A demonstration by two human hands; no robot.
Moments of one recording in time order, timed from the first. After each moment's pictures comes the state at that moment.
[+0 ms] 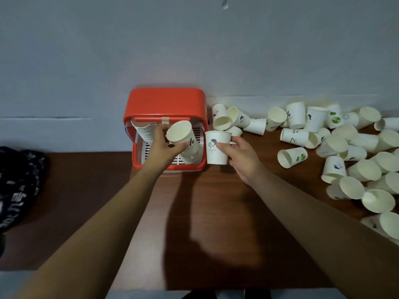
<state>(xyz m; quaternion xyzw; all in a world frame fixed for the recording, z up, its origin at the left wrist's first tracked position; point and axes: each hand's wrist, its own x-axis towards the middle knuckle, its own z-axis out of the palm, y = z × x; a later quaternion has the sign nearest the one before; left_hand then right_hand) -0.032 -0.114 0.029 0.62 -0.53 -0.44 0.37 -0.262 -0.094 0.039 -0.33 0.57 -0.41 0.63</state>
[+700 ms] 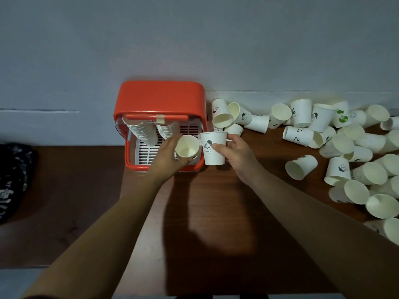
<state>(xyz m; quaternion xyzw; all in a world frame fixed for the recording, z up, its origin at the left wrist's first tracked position) -0.033 -0.130 -0.040 0.63 -0.67 -0.35 0.21 -0.260 -0.118 0.015 -0.38 0.60 -0.38 0.60</state>
